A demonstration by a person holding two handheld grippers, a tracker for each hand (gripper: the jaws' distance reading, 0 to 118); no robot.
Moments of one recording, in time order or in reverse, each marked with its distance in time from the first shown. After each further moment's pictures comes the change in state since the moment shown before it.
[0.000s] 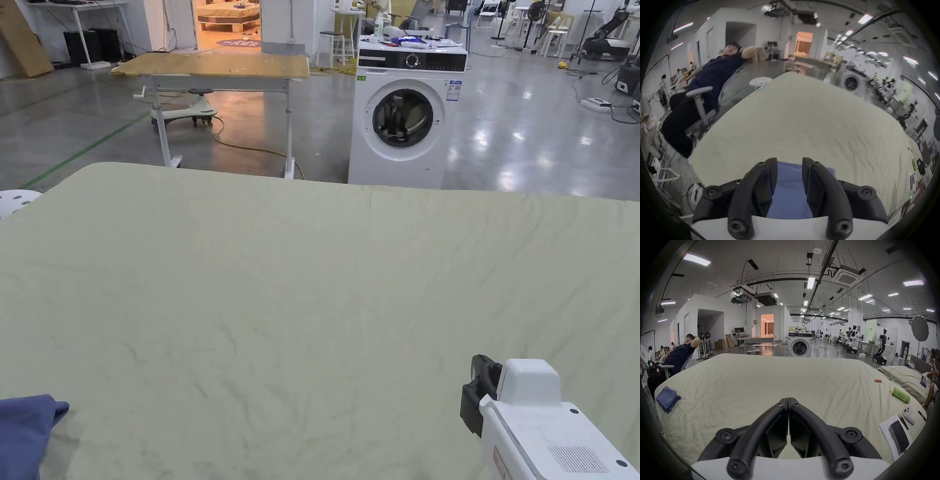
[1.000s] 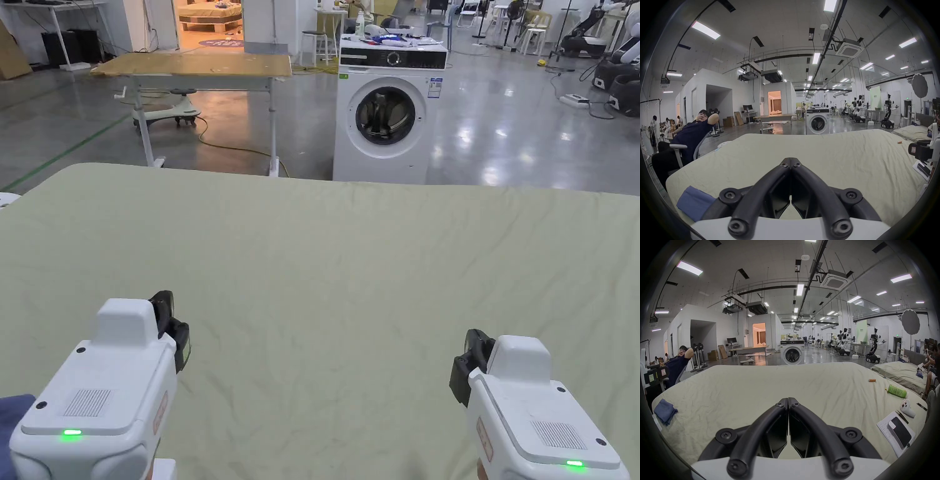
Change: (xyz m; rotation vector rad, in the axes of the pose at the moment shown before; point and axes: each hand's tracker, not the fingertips) left arm 0.299 -0.087 0.014 0.551 -0.100 -0.208; right arm 0.007 0.002 0.004 0.083 -0.075 -0.072
